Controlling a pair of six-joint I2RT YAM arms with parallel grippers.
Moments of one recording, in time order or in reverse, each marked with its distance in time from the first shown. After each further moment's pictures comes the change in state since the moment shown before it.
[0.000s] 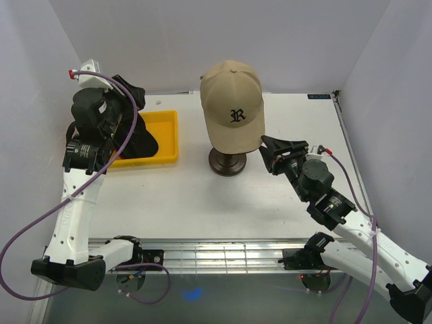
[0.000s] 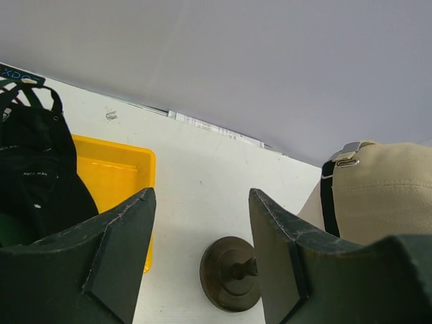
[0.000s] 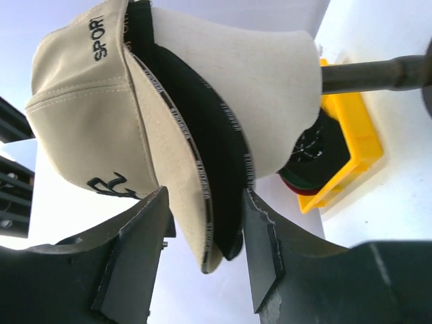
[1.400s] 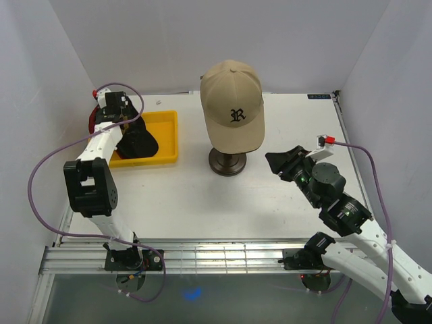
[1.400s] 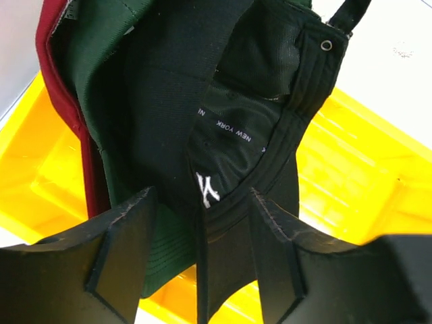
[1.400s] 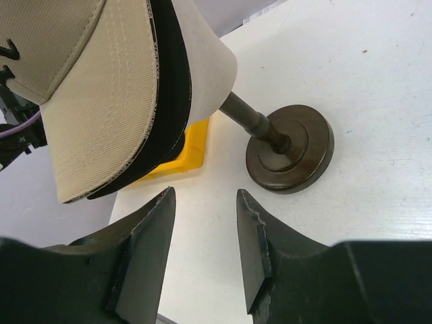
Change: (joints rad) left arm 0.219 0.627 -0.074 0.078 -0.326 0.080; right arm 0.000 -0.111 0.076 -0.282 -0.035 -0.869
